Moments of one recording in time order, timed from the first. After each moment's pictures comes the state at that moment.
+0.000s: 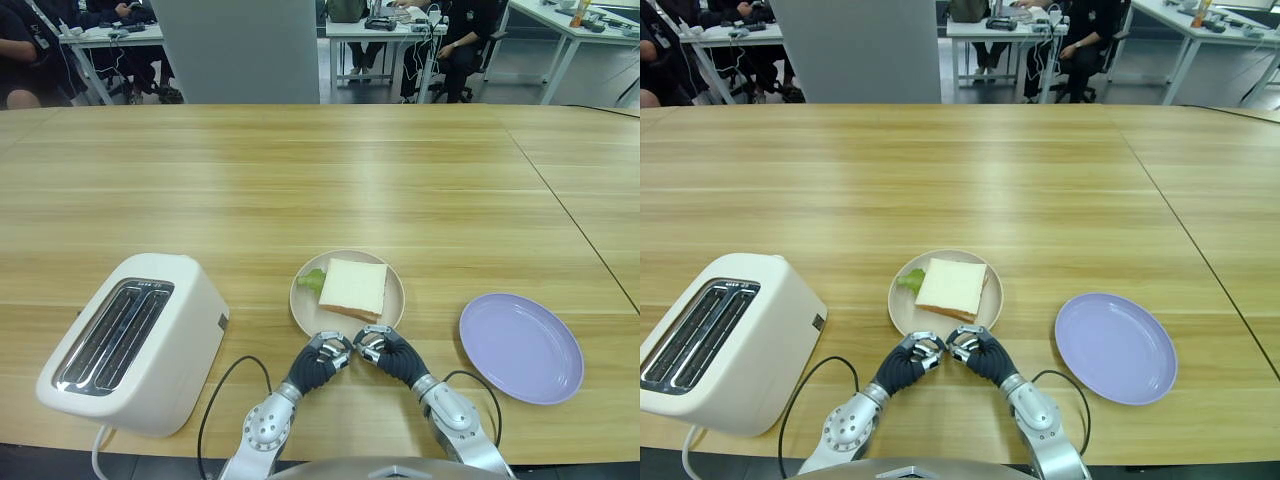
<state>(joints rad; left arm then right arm) 0.35 0.09 -0.32 -0.03 0.13 -0.10 -0.17 0.26 -0.10 0.34 0.02 -0.03 -0.08 0.25</state>
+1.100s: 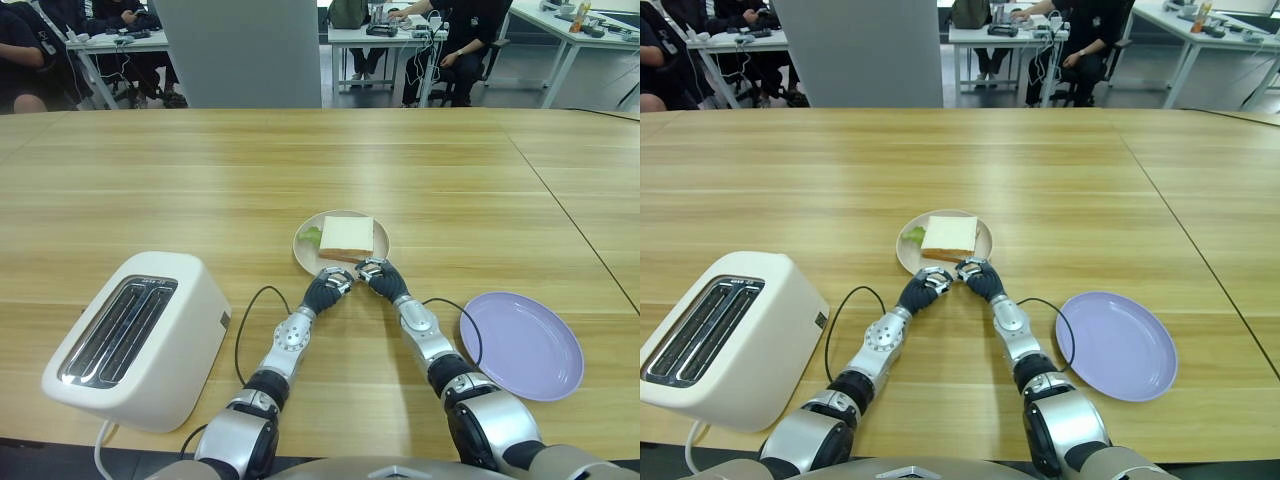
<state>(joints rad) -0.40 -0.02 -0.11 1.03 0.10 -0.54 -0.08 -0.52 0.04 0.10 1.09 -0.07 -0.41 0.04</state>
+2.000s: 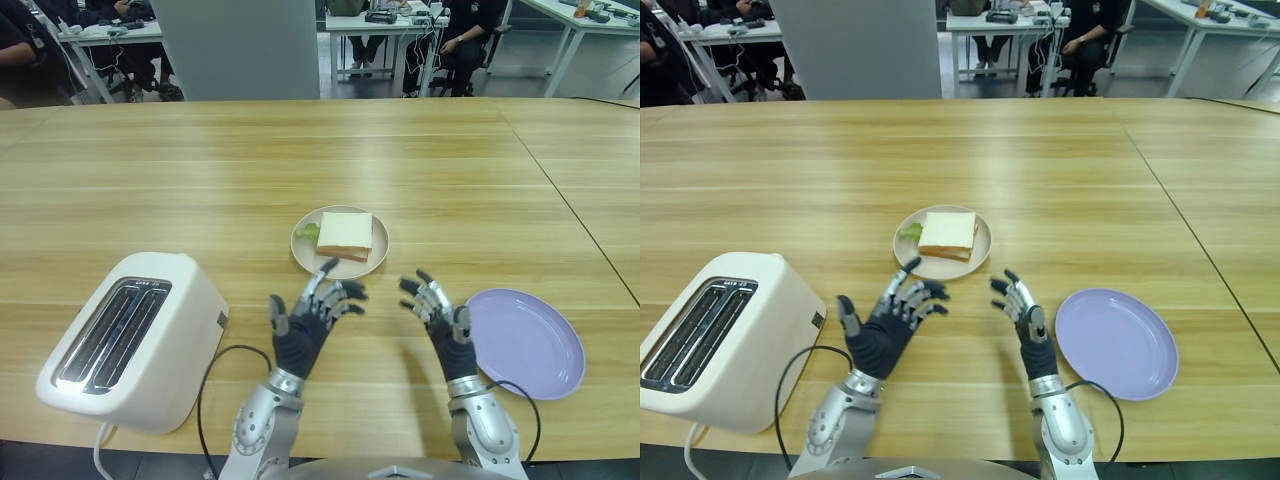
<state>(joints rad) 0.45 -0.01 -0.33 -0.48 -0.39 -0.13 -0.28 0.46 0.01 0.20 -0.36 0.01 -0.28 0.15</state>
